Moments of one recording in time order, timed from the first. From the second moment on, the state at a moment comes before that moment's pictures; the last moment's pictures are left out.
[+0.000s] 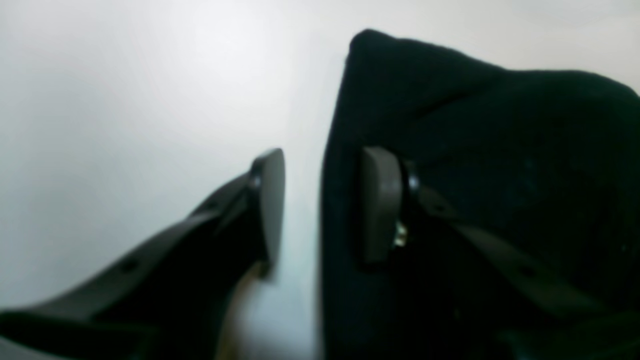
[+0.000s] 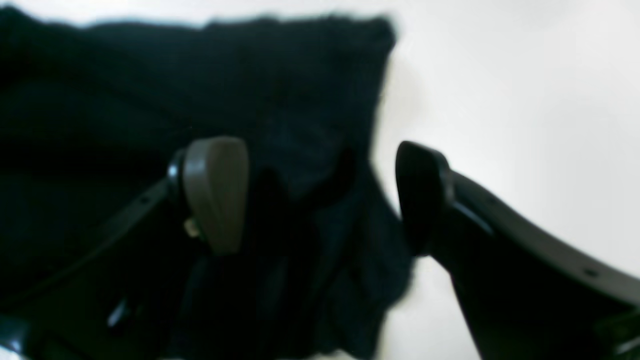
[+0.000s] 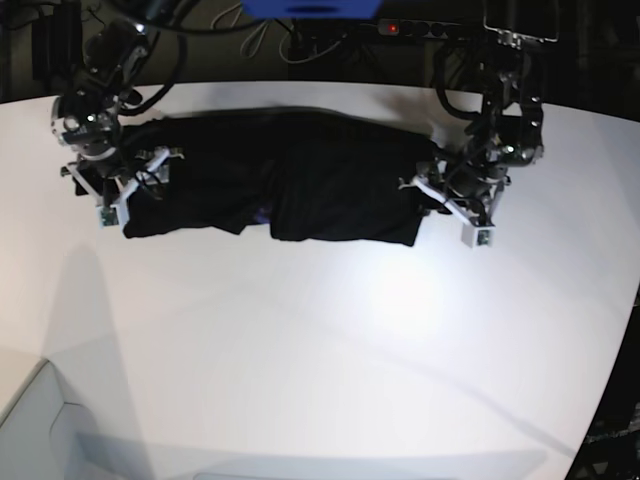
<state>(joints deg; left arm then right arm) 7.6 -12.1 1.6 88.5 -28.4 -2.8 41.3 -6.9 -7.6 35.1 98.4 -9.9 39.6 -42.8</state>
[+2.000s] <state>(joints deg) 16.4 -12.0 -15.2 96.4 -27.2 -1.6 46.7 -22.5 -8.7 6.3 116.2 -10.4 39.8 -27.3</state>
